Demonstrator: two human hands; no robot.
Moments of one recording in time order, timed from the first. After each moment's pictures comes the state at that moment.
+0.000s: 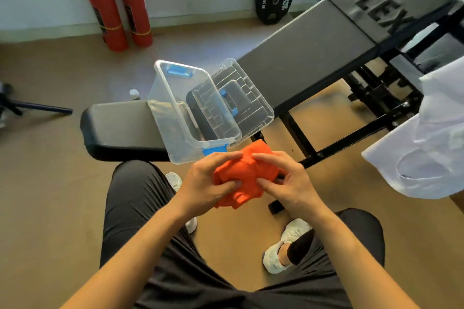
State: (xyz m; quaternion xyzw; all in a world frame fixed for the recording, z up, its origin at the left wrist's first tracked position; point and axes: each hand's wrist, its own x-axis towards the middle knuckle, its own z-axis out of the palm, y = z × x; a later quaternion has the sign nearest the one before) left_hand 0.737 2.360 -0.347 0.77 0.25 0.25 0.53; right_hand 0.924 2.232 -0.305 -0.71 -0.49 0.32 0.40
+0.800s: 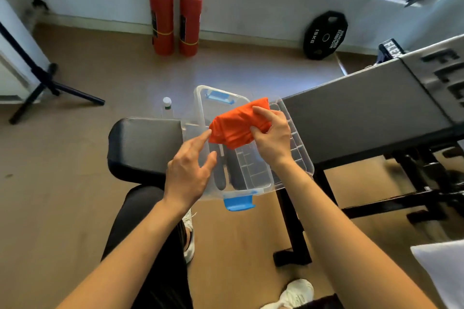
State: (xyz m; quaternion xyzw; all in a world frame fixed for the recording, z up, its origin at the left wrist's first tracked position) left_hand 0.733 2.483 -0.373 0.71 0.53 0.34 0.31; right_hand 0.938 2.497 -0.326 -0.75 -0.50 0.18 0.39
